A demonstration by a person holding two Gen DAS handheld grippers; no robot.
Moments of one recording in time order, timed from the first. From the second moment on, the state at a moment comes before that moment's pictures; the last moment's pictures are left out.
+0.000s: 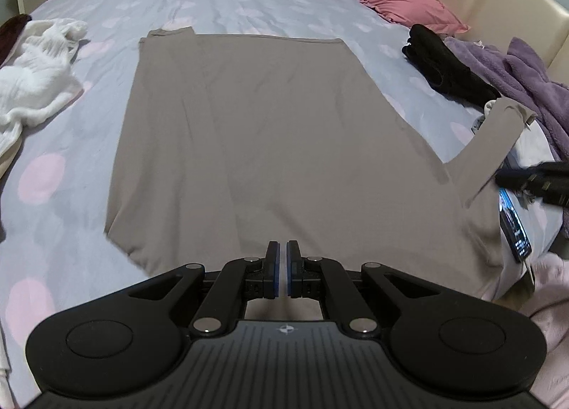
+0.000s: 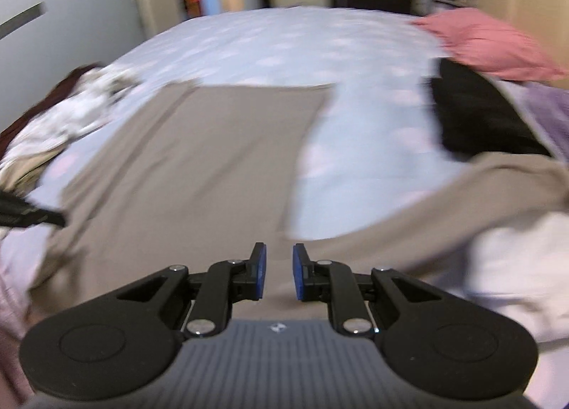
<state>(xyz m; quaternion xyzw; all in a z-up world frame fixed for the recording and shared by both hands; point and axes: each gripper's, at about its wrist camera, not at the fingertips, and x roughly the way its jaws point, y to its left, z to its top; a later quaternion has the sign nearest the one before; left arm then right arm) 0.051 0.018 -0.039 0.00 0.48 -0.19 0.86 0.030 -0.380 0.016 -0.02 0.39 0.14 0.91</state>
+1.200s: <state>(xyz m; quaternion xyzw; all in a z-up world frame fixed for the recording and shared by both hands) 0.072 -0.012 -0.058 0.02 0.50 -0.18 0.85 0.064 -0.469 0.100 0.04 0.23 0.05 0.97</state>
